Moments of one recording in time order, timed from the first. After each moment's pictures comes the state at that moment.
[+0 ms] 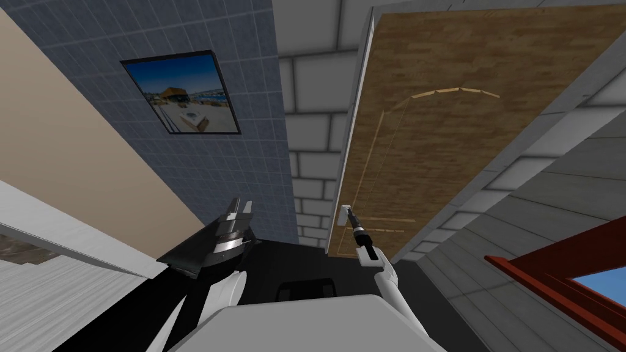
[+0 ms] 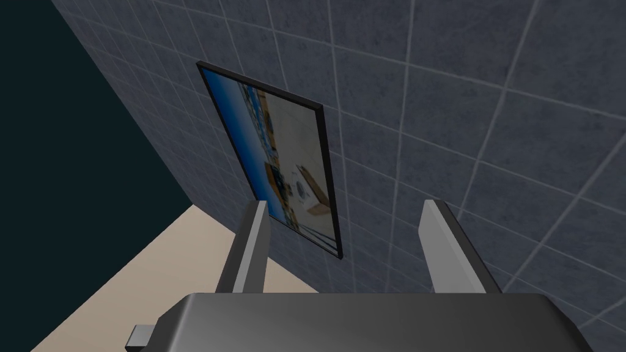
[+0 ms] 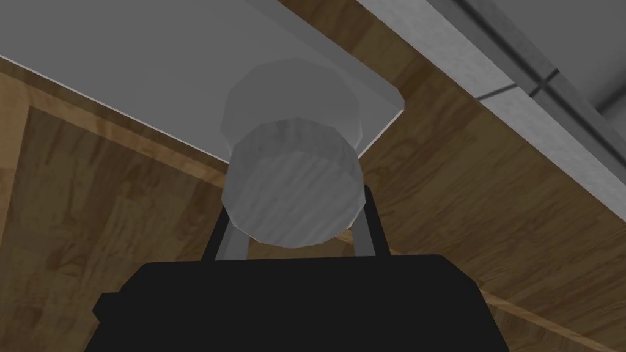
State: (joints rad) arm 0.03 -0.20 -0.17 -1.25 0.13 -0.42 0.33
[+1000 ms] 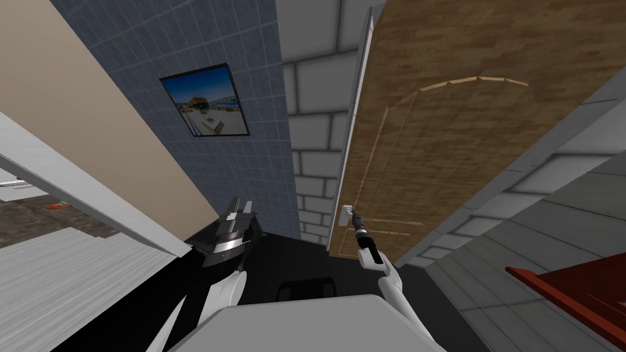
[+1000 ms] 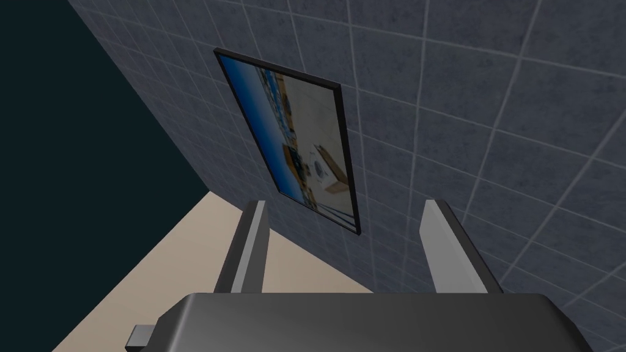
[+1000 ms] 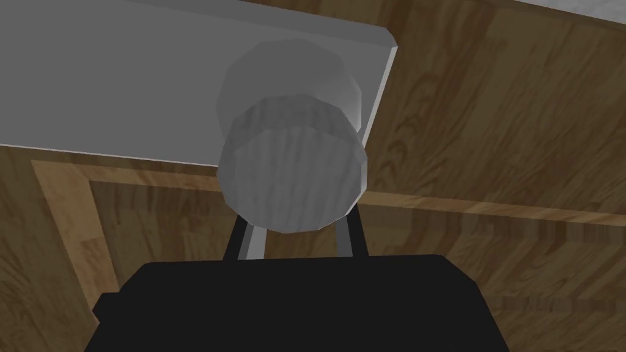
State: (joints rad) arm 0.07 -0.23 -0.14 -1.28 -0.09 -0.42 0.08
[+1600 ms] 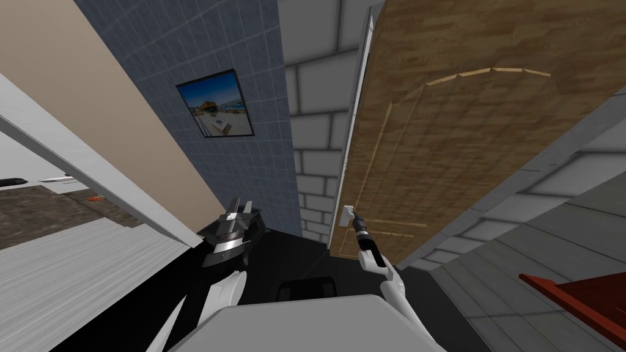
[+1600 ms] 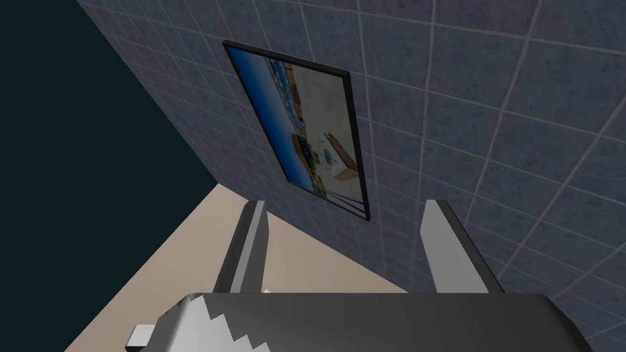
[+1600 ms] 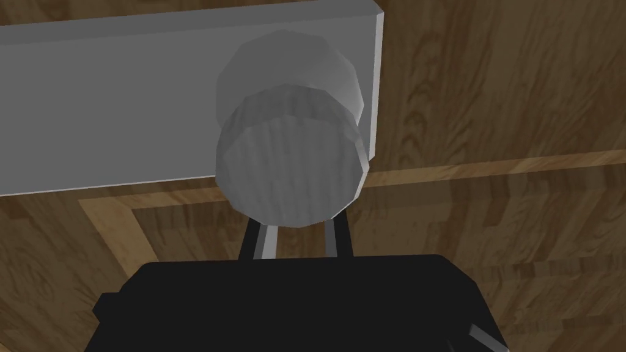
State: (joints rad) arm 0.10 -0.24 -0.11 -1.31 -0.21 -0.41 -0.05
